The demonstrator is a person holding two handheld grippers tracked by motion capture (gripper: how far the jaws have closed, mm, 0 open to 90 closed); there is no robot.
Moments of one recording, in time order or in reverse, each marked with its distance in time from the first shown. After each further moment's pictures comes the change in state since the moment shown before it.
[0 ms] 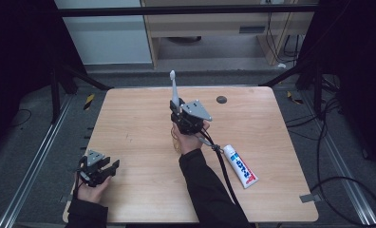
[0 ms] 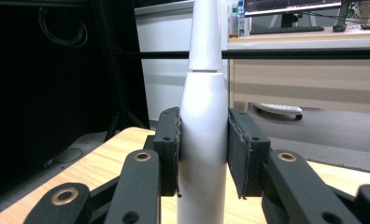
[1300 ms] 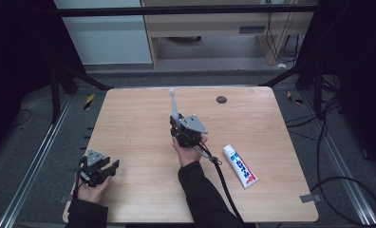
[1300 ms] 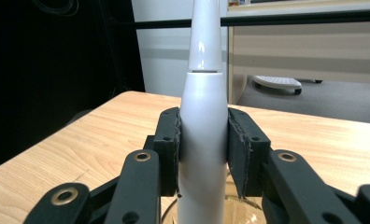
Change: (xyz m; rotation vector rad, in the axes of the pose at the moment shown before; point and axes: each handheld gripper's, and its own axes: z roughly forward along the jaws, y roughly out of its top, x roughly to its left) left arm 0.000 0.000 0.000 0.003 0.005 0.003; right arm 0.005 -0.050 -0.003 0.090 -0.016 0.006
